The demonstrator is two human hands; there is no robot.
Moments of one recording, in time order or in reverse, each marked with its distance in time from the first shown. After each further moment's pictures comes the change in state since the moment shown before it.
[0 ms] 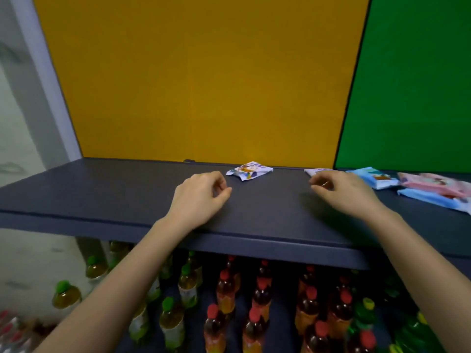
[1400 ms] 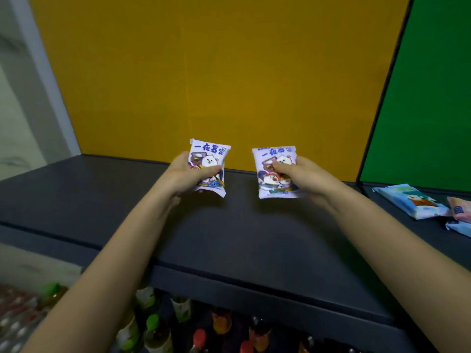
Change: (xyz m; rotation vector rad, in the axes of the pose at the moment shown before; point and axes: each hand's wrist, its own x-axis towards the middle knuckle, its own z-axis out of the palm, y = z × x) left_hand 0.103 -0.033 0.035 -0.846 -0.044 -0.491; right_hand 0.119 -0.035 0.041 0.974 -0.327 0.006
